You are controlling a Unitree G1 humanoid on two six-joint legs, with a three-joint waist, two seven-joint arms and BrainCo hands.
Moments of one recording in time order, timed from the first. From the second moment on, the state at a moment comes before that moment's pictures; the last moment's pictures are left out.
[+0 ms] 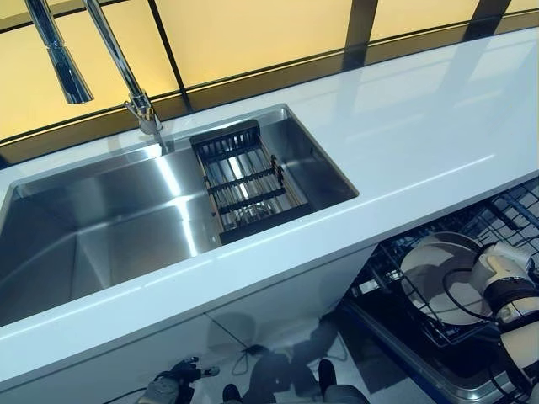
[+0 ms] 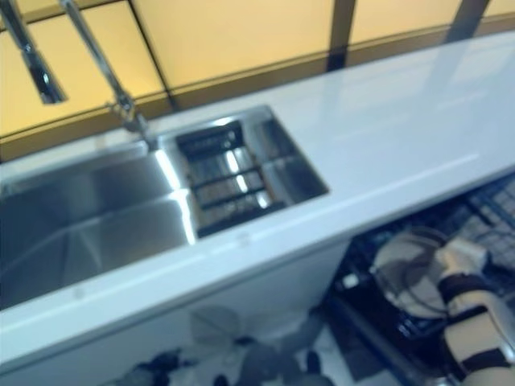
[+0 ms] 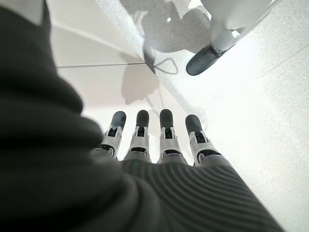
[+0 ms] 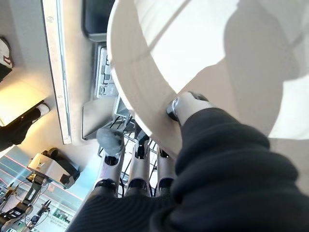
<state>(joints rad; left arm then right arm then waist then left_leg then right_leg) -0.06 0.30 -0.30 1.13 -0.05 0.03 -0.05 -0.63 -0.81 0.43 0.95 -0.63 0.61 0.40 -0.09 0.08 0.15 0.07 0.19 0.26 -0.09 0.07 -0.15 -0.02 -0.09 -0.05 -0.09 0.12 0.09</state>
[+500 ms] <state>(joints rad) -0.06 0.30 -0.30 1.13 -0.03 0.03 -0.05 -0.63 -0.75 0.45 0.99 -0.62 0.59 0.42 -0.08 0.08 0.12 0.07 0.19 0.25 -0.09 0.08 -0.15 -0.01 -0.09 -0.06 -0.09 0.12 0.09</state>
